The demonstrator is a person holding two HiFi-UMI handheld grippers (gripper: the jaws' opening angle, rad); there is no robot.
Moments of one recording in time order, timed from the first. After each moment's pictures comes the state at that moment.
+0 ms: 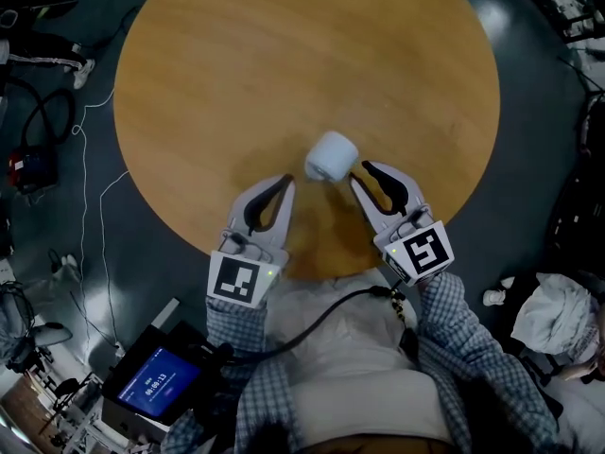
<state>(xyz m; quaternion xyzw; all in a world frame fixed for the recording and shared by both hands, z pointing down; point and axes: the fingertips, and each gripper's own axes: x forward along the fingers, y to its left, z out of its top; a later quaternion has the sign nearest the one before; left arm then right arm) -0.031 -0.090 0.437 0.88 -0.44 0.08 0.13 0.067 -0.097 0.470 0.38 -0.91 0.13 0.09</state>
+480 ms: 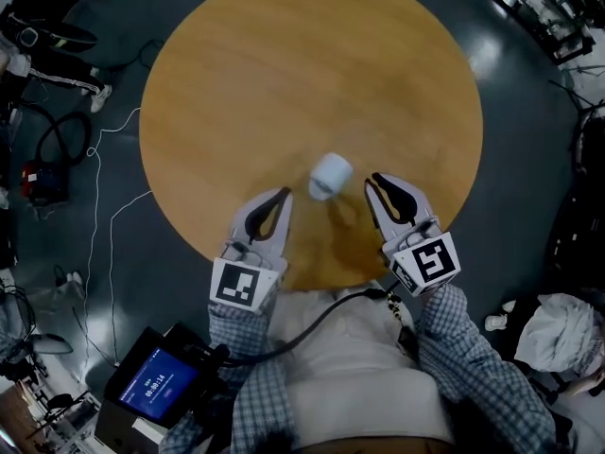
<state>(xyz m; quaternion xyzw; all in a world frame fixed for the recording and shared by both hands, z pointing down) -0.046 -0.089 0.386 0.89 -0.45 0.07 0.09 0.081 -0.105 0.400 0.42 -0.90 0.09 0.07</state>
